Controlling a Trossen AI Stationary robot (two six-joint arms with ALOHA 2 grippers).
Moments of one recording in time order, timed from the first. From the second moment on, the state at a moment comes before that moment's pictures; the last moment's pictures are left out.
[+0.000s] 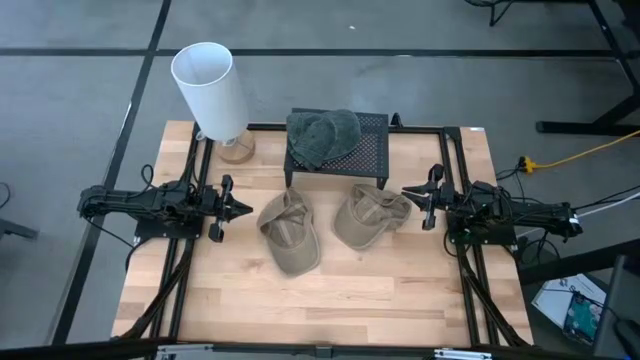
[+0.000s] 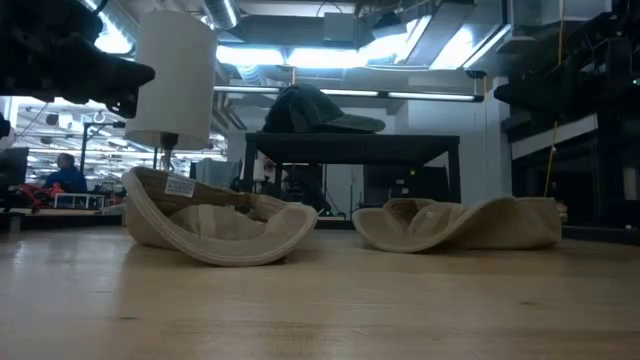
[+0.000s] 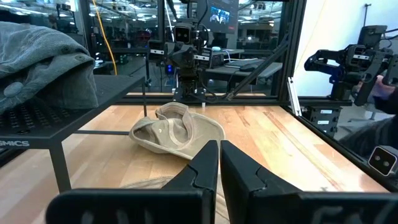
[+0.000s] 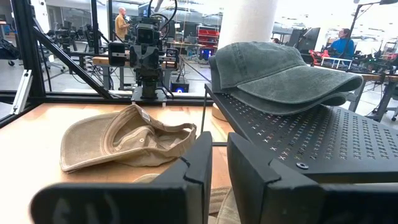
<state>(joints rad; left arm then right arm) -0.04 0.00 0.01 0.01 -0.01 -0.03 -0.05 0.00 0.00 0.05 0.16 -0.11</state>
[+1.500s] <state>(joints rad) -0.04 0.00 0.01 0.01 -0.01 -0.03 -0.05 0.33 0.21 0.13 0.16 0.04</state>
